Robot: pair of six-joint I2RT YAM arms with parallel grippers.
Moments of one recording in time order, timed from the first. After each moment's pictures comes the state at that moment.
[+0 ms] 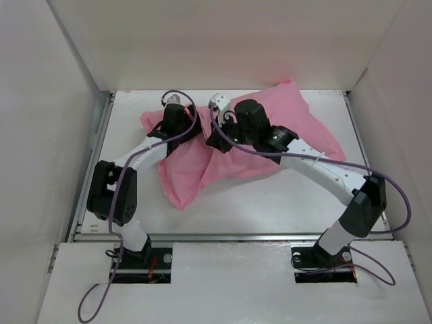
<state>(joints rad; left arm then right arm) -0.34 1.68 1.14 -0.05 0.01 -0.75 0.79 1.60 1.55 -0.35 -0.25 0.06</state>
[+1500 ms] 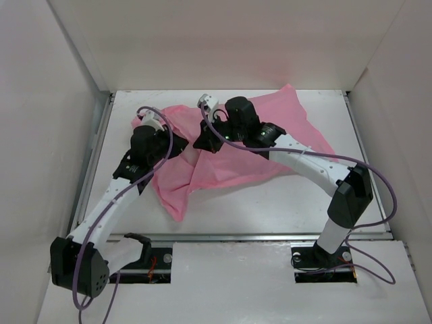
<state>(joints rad) -0.30 1.04 0.82 -0.14 0.13 -0.70 0.79 1.72 1.58 -0.25 -0.47 0.10</state>
